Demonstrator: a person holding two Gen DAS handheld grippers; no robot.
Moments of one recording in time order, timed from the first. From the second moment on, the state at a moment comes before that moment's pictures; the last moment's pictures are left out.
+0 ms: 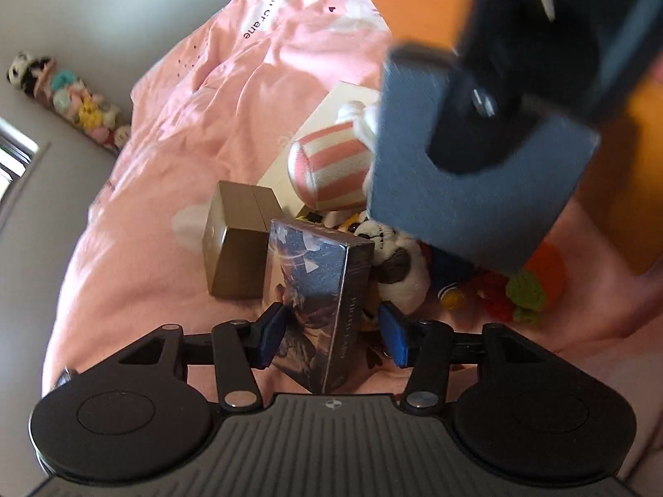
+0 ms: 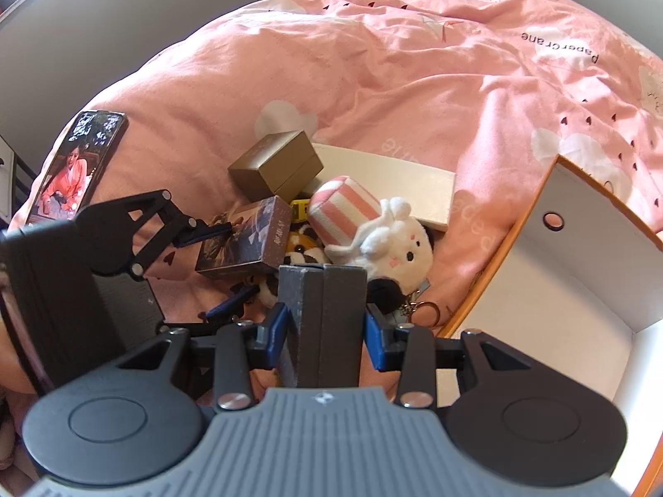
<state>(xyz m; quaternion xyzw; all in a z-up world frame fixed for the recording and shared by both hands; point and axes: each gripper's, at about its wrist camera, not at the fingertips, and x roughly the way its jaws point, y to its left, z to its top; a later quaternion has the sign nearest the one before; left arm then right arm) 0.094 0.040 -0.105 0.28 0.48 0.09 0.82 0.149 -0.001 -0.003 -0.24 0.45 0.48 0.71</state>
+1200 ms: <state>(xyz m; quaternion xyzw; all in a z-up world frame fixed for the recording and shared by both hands) 0.086 0.114 0.018 -0.07 0.45 0.04 0.89 0.152 -0.107 0.061 -0.02 0.42 0.43 0.80</state>
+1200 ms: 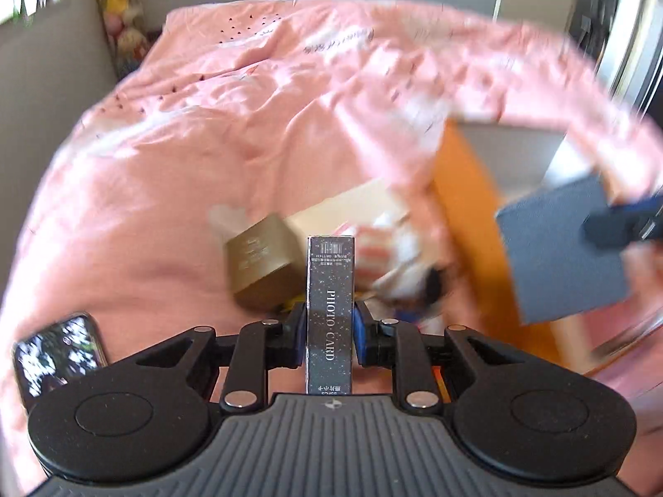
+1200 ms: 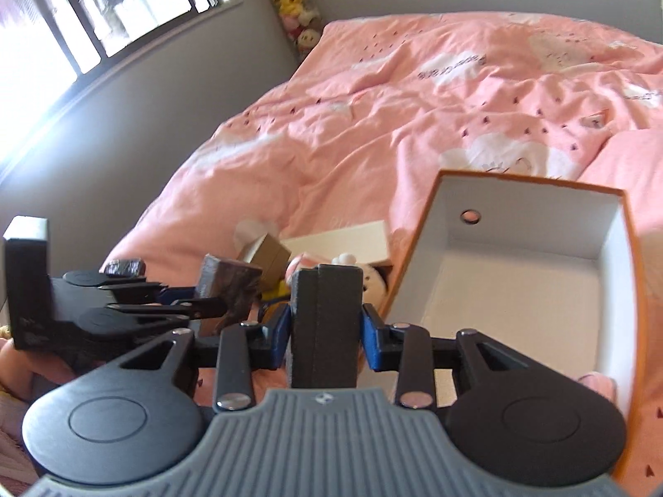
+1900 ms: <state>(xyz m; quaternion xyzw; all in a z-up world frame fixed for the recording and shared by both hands) 0.160 -0.013 -0.015 -0.20 0.56 -0.14 0.80 0.166 -0.185 0.009 -0.05 0.51 0.27 0.81</state>
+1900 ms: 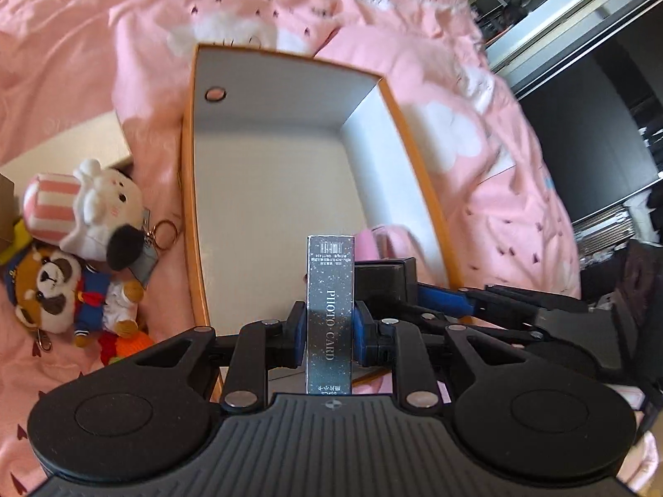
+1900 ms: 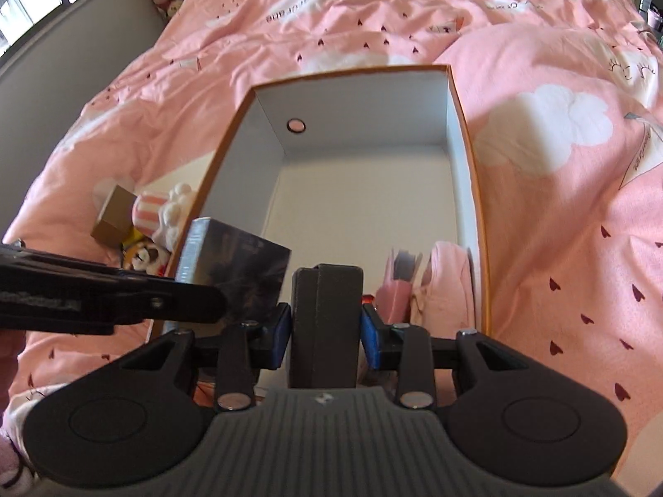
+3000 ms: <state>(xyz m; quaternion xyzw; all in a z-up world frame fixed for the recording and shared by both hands) 0.178 -0.040 -0.071 -0.19 0.61 -0.10 0.77 0.183 -0.186 0.006 -0.11 0.56 0.32 0.76</state>
